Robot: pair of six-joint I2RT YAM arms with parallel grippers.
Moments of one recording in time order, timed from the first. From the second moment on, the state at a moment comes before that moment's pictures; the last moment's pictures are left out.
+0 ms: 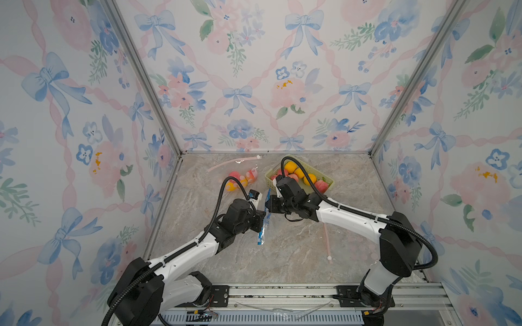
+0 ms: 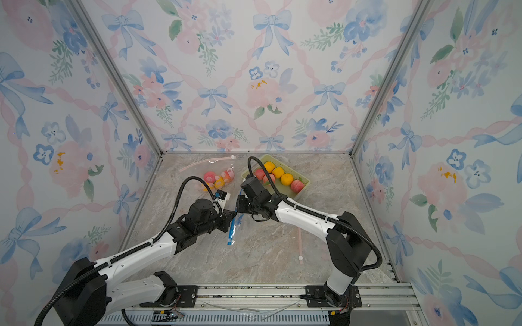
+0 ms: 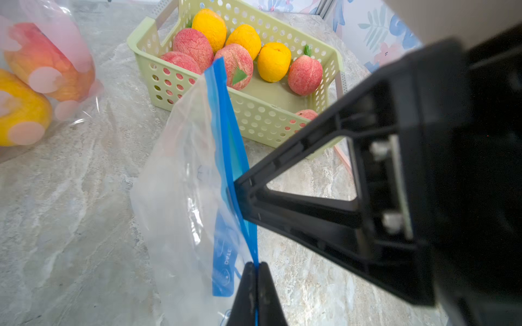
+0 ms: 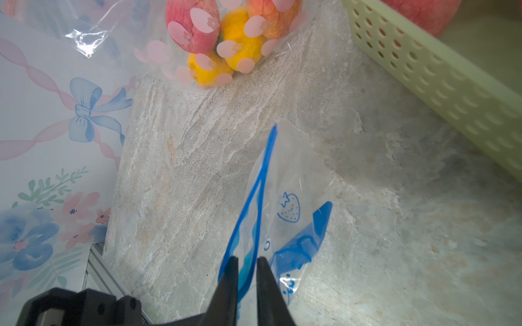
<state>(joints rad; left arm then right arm) -0.65 1.15 0.59 0.00 0.11 -0.30 0.85 1.70 1.26 -0.33 -0.07 0.77</state>
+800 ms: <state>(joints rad) -0.65 1.18 0.57 0.04 0.06 -0.41 0.83 1.73 1.26 -0.30 -0.11 0.80</state>
